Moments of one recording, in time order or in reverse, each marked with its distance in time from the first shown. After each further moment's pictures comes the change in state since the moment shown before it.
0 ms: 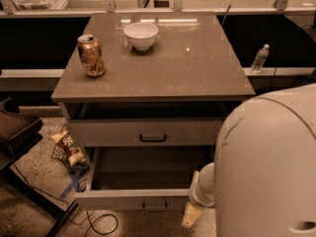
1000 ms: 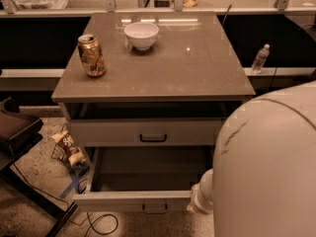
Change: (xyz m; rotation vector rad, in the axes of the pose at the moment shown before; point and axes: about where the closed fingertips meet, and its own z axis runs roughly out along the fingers) arm 0.018 0.024 -0.013 -0.014 0.038 0.058
